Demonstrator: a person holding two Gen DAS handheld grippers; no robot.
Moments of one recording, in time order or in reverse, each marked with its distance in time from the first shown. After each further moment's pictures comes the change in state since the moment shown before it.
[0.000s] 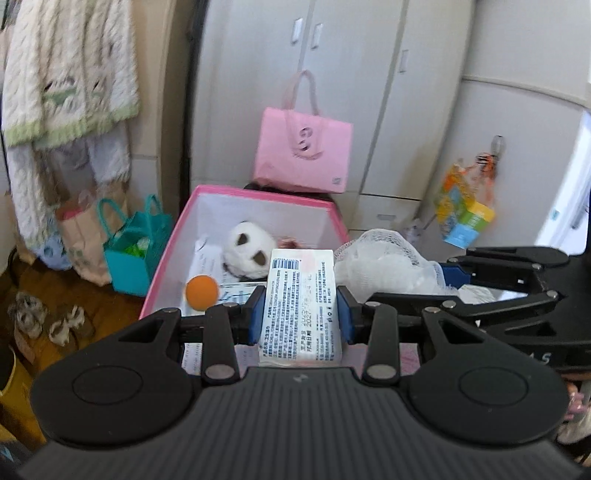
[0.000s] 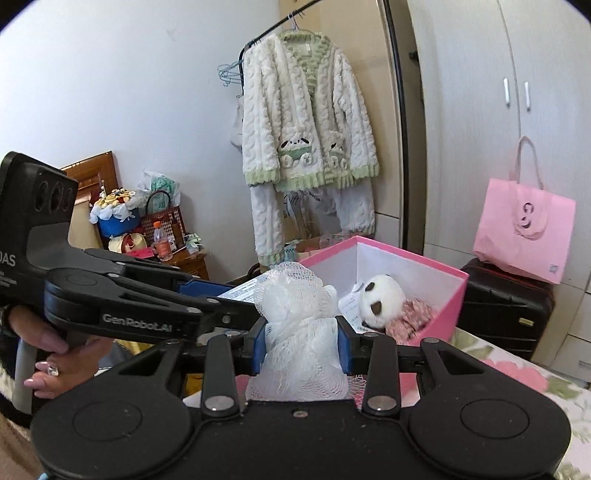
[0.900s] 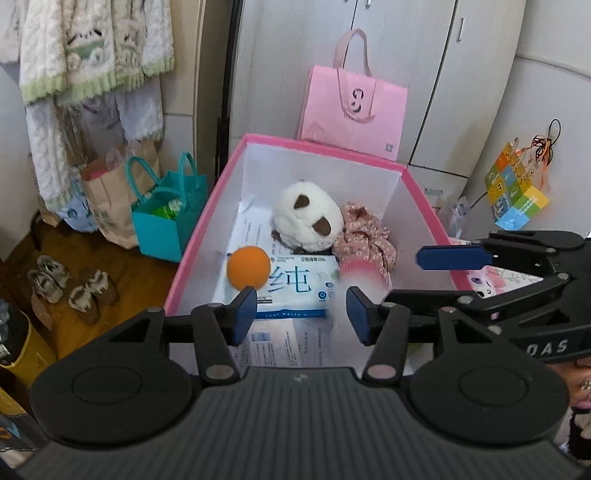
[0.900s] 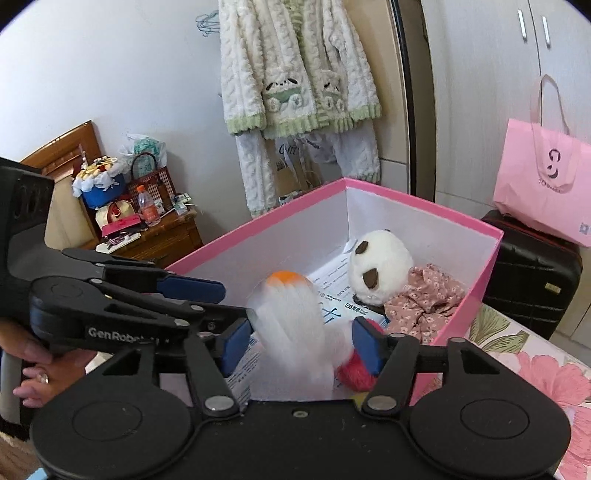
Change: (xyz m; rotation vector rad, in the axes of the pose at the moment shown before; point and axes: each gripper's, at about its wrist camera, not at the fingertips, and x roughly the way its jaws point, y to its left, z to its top) left arm 0.053 0.036 -0.011 -0.038 0.088 0.119; right arm 0.074 -0.039 -0.005 0.032 0.142 0.024
